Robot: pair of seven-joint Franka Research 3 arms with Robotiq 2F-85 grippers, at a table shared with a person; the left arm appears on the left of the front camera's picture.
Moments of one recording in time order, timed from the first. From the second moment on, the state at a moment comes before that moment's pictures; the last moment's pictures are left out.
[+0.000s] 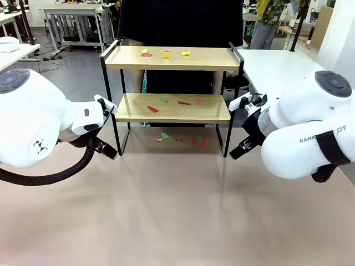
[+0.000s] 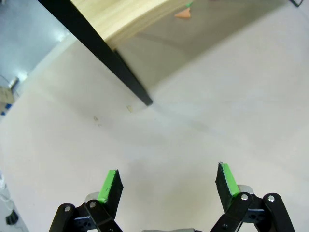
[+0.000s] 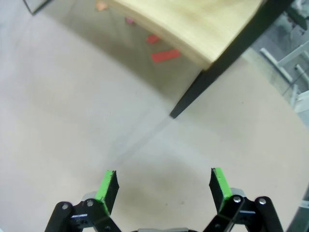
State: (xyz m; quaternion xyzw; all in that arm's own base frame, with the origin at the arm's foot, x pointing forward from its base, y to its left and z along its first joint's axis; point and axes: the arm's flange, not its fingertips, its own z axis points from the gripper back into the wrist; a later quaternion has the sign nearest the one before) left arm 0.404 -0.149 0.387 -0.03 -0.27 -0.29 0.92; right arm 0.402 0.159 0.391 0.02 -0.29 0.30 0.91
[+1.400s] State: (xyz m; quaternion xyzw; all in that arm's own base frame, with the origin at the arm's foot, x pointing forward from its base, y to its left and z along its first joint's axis) left arm 0.433 0.046 0.444 -0.23 -0.28 -0.54 0.76; right arm 0.424 -0.067 0.451 0.17 -0.38 0.32 0.85
